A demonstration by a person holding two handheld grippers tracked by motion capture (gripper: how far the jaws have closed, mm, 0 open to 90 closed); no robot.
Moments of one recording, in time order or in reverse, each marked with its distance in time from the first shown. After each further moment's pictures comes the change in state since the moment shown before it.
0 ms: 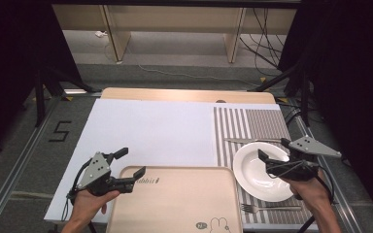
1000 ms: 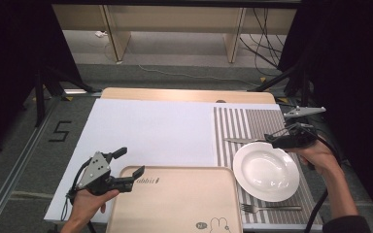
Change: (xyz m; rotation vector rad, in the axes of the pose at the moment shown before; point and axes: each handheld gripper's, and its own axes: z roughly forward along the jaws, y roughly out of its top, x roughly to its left) left arm 0.004 -0.002 0.000 0.017 0.016 0.018; right arm -0.065 0.039 0.060 0.335 0.010 -0.101
